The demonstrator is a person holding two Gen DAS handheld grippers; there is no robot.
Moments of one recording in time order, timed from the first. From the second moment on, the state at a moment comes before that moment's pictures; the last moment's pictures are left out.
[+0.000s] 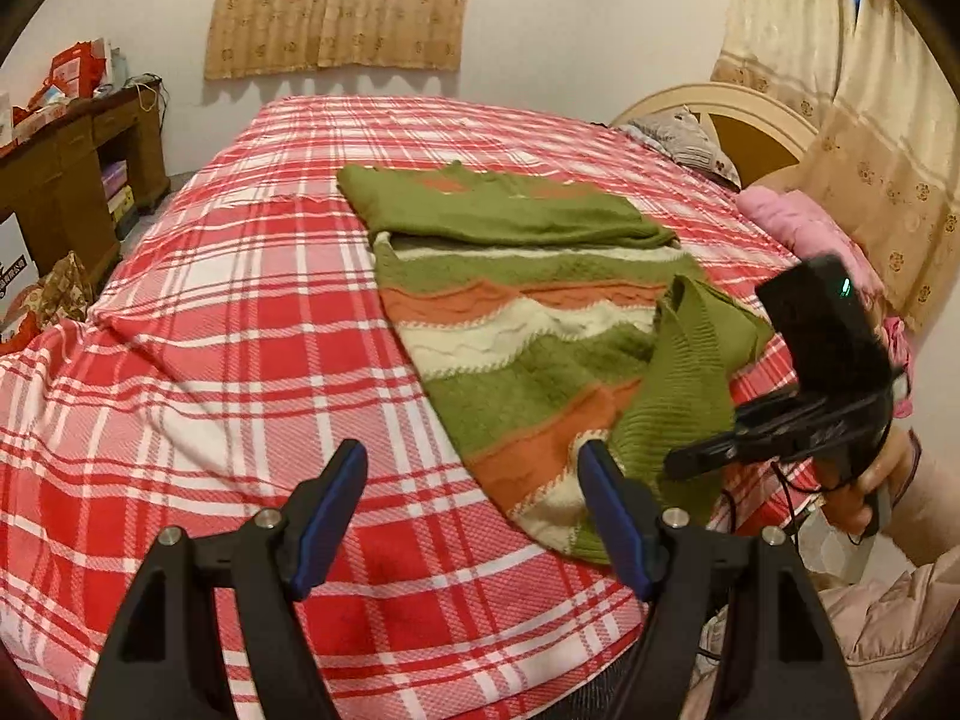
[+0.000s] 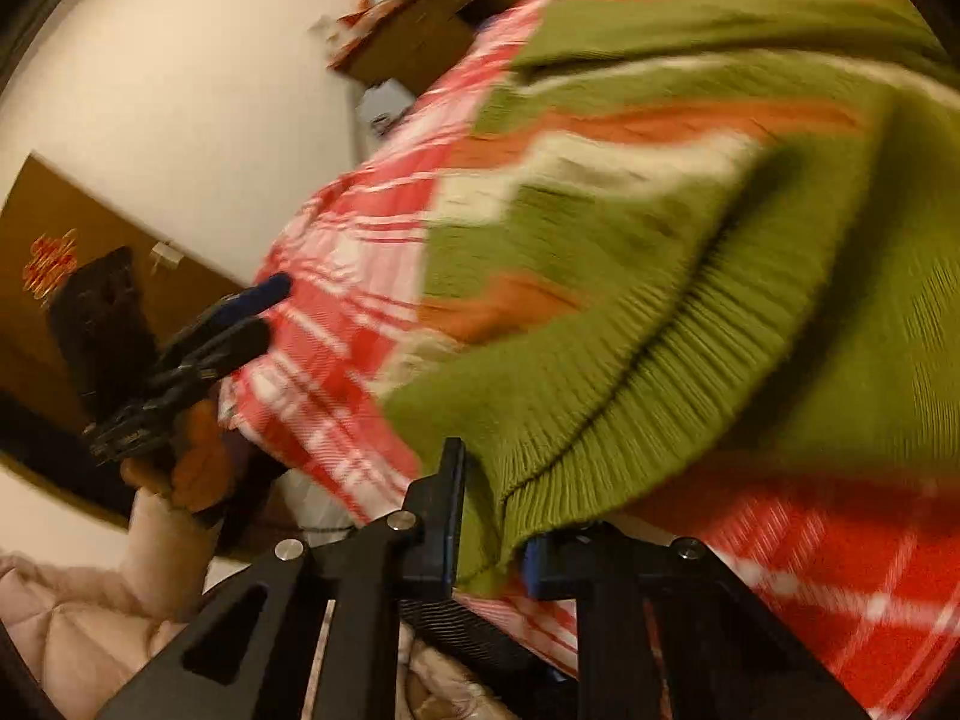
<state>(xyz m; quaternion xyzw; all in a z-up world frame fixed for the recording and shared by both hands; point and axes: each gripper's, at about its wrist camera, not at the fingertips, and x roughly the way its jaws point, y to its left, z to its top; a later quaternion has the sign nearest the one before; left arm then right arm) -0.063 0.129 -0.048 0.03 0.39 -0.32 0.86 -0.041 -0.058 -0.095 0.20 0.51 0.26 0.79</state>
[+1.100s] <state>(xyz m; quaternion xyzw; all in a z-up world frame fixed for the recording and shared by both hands) -0.047 0.023 -0.079 0.15 0.37 -0.40 0.83 -0.076 -0.197 -0.021 0.38 0.30 0.13 0.87</state>
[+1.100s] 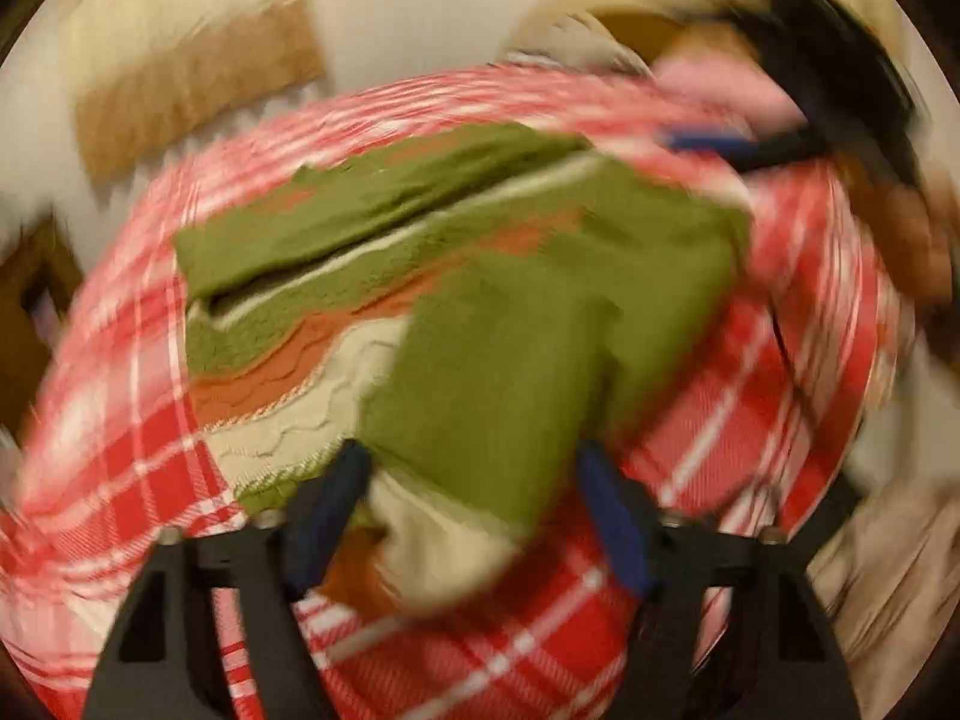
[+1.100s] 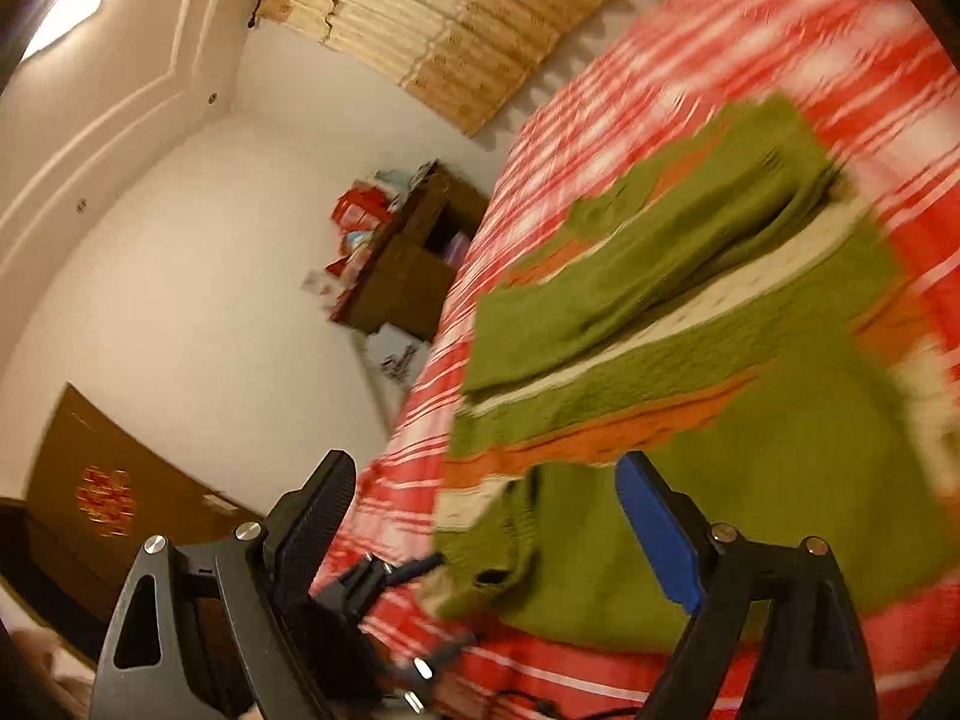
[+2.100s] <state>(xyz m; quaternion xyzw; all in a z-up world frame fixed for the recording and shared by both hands) -0.014 0.031 -0.098 -0.01 0.44 -0.36 0.82 -0.148 -0.249 -0.043 0.40 0.27 0.04 0.88</state>
